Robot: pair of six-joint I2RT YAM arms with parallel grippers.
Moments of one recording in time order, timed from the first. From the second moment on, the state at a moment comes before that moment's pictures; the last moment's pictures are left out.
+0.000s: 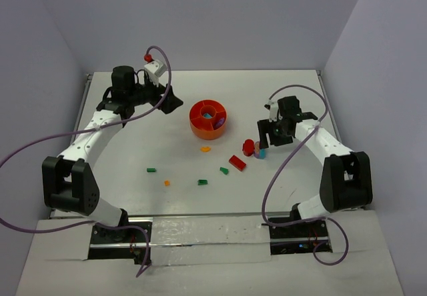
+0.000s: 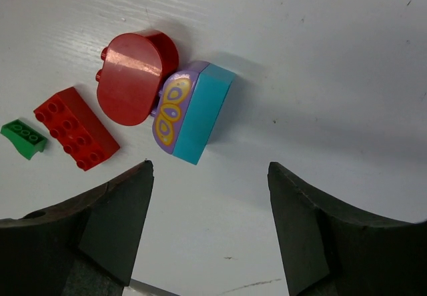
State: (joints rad) left arm -0.22 1.51 1.23 -0.13 0.65 0.11; right arm 0.14 1.47 0.97 -0.65 -0.20 -0.04
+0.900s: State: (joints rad) left arm -0.23 1.49 1.17 -0.14 0.64 0.12; right arm 0.28 1.63 1.13 -0.67 -0.10 0.11
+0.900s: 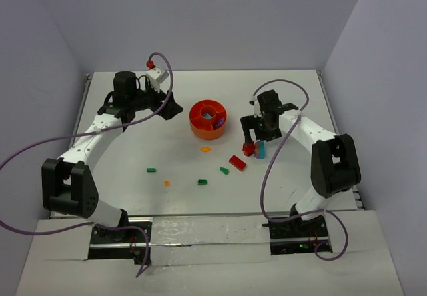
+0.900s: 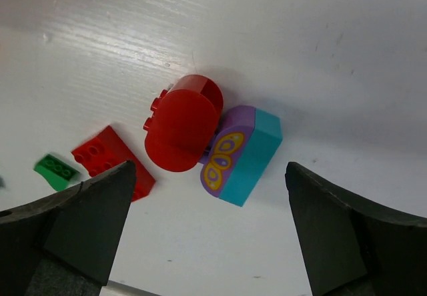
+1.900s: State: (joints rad) left arm -0.23 1.47 1.17 -0.23 0.67 0.21; right arm 0.16 1.74 1.22 -0.94 -0.55 -1.15
